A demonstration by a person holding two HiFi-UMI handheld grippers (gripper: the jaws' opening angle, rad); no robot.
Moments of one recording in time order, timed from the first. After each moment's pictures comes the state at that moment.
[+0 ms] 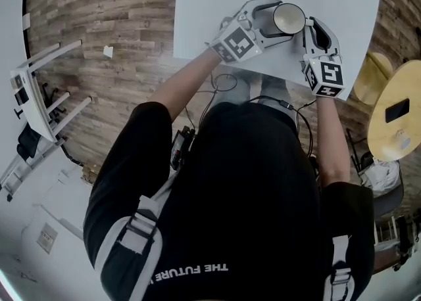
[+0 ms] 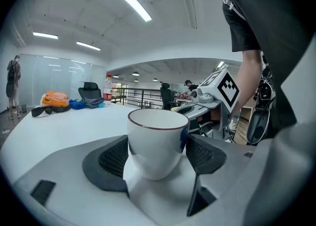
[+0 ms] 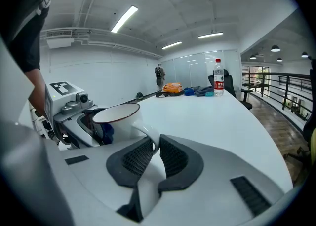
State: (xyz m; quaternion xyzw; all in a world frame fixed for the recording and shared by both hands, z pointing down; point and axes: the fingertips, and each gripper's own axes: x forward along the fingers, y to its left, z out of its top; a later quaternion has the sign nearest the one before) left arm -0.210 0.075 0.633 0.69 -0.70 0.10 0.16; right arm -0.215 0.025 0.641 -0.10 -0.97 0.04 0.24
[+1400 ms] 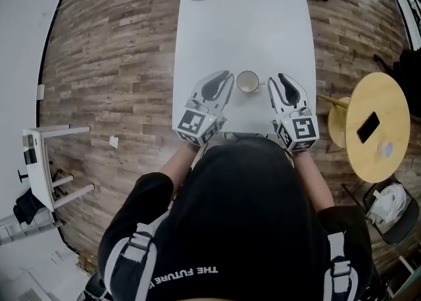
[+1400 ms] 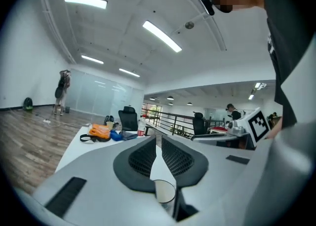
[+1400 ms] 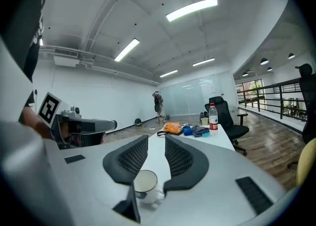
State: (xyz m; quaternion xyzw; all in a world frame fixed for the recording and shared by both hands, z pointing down) left arm -0.228 0.131 0.428 0.52 -0.85 -0.04 0.09; right arm -0.180 0.019 0.446 -0.07 -0.99 0.06 0.08
